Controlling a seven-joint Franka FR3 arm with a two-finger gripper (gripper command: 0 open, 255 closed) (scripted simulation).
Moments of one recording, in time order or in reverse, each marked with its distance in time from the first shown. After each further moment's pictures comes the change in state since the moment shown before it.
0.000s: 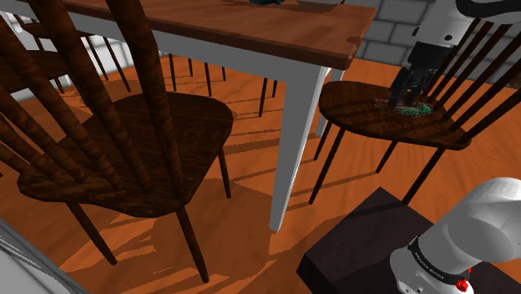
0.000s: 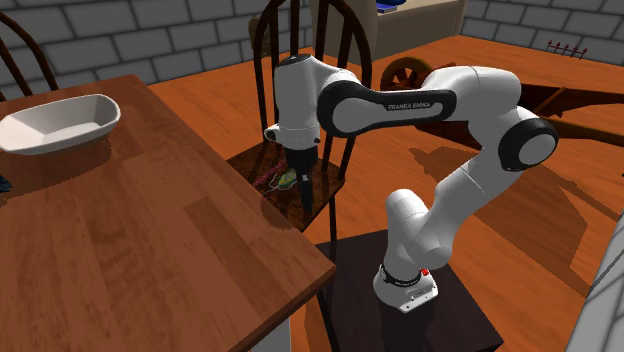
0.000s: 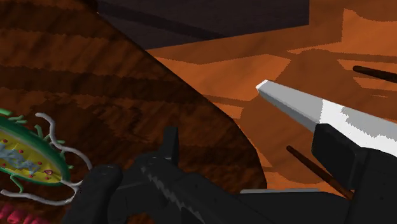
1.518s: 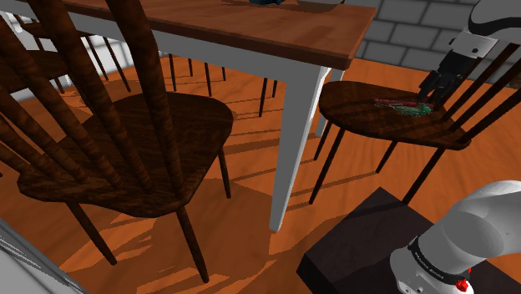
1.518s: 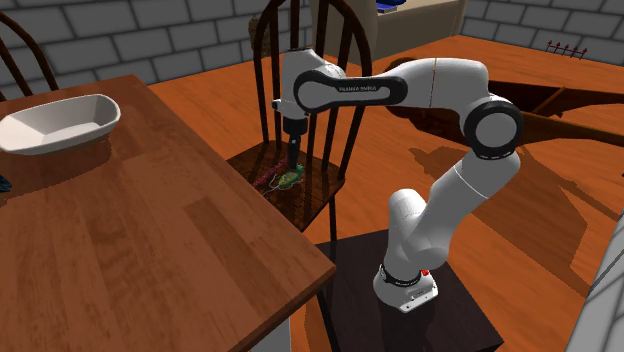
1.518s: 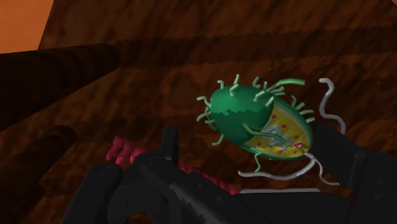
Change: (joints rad) arm -0.117 0.175 -0.364 0.069 -0.140 0.221 -0.273
